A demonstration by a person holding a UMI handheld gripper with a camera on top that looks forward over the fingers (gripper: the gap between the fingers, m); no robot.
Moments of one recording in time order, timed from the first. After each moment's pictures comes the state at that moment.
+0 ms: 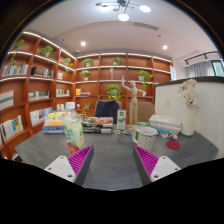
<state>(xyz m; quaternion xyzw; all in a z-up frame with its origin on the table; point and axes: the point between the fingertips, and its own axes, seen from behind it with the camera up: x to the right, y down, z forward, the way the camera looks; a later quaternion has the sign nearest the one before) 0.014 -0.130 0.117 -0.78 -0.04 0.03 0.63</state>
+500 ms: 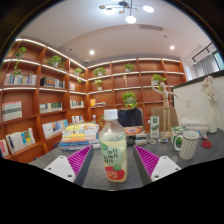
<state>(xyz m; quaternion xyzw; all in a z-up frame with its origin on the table) -0.148 -0.064 0.124 -0.74 -0.06 0.12 0.66</state>
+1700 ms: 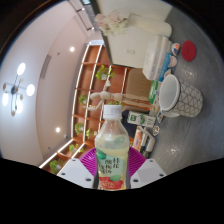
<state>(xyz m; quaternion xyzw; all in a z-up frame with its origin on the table) -0.014 0.036 0.191 -0.56 0.39 0.51 0.52</state>
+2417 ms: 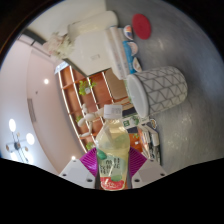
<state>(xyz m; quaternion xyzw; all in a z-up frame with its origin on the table) 0.037 0.055 0.181 -0.44 0.53 0.62 0.38</state>
